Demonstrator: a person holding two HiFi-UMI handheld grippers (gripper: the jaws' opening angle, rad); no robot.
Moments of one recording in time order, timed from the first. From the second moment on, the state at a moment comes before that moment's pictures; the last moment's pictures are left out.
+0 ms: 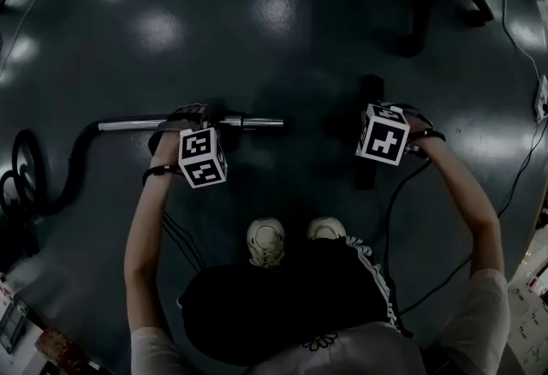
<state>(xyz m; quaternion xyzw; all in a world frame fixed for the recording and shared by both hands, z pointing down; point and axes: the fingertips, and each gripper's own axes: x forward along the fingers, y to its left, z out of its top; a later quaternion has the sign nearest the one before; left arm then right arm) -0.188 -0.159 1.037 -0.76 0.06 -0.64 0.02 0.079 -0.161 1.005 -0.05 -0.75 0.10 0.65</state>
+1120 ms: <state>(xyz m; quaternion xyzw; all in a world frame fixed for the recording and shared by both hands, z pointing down) -0.136 -0.123 1.007 -0.83 0.03 -0.55 0.03 0.018 -0.120 0.987 -0.04 -0.82 -0.09 0.57</state>
